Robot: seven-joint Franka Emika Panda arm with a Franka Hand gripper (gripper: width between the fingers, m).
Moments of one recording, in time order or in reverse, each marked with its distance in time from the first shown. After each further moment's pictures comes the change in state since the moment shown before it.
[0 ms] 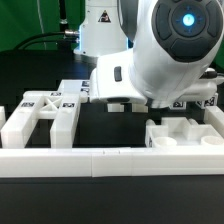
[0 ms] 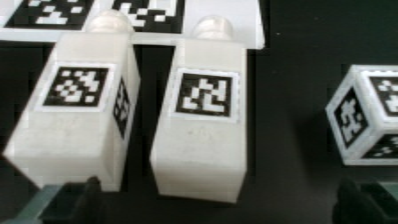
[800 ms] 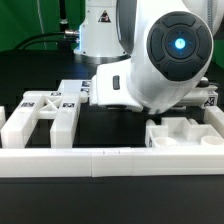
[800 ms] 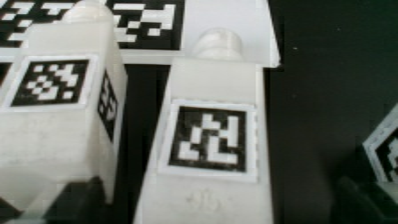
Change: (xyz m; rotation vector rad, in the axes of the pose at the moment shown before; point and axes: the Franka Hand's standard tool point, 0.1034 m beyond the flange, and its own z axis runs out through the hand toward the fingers) arm -0.005 0.001 0.023 -0.002 -0.037 0.004
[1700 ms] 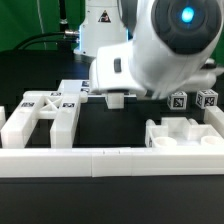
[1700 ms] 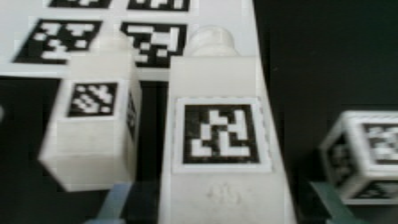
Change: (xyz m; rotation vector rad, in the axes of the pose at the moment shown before) arm -0.029 -0.003 -0.061 0.003 -0.003 -0.030
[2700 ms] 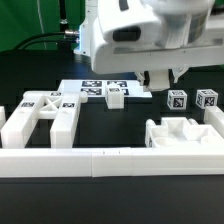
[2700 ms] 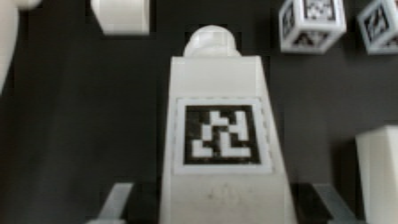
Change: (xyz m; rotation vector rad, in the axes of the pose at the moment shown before) arm 0.023 -0.006 -0.068 -0.011 0.463 -0.048
